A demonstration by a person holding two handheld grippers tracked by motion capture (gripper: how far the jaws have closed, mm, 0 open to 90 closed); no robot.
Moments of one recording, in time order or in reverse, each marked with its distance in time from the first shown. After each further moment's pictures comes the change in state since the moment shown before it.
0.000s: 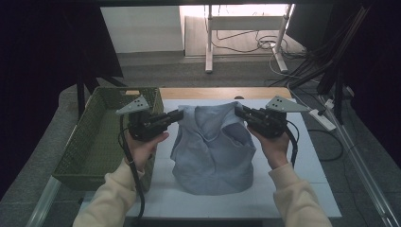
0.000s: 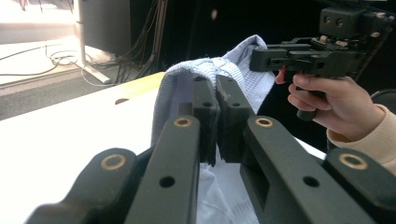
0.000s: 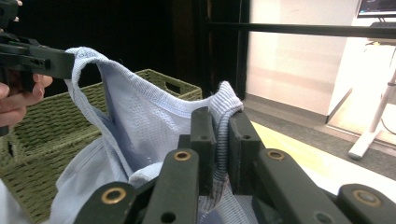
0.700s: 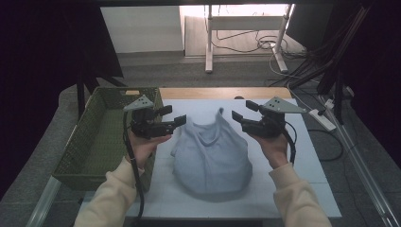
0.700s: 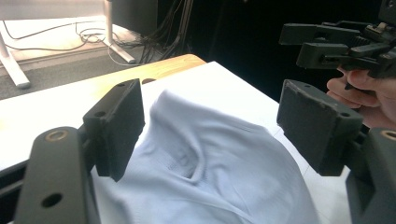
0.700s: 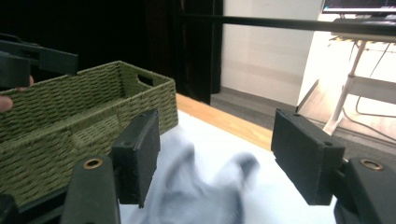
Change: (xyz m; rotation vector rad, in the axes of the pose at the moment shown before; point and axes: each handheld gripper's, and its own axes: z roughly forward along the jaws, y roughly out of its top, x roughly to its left) left arm 0.012 -0.007 0.011 0.071 0.100 -0.046; right arm -0.001 -0.007 0.005 0.033 -0.108 -0.010
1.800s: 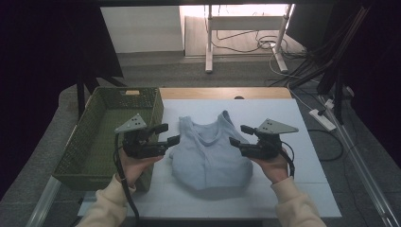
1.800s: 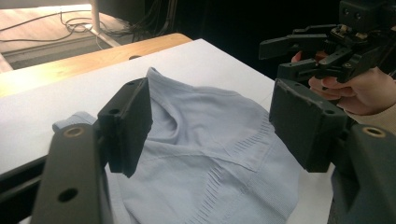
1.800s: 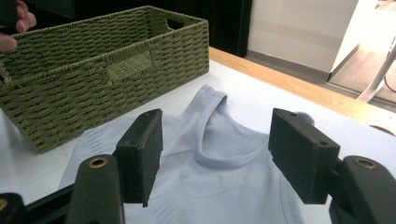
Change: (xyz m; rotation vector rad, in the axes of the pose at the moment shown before) left arm -0.016 -0.039 -0.026 0.043 -0.023 0.044; right arm 0.018 -0.049 -0.012 0.146 0.102 -0.016
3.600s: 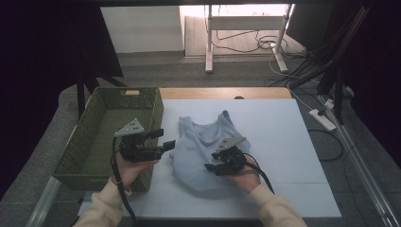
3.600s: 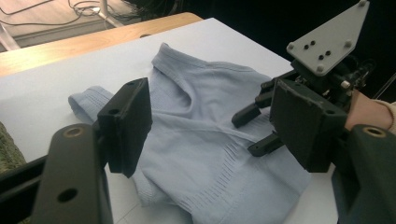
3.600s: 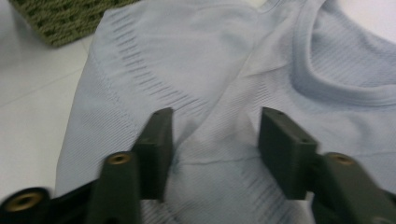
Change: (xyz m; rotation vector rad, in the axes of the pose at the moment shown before) left arm 0.012 -0.014 -0.004 0.061 0.024 -0.004; right arm 0.045 -0.050 0.085 0.388 0.174 -0.072
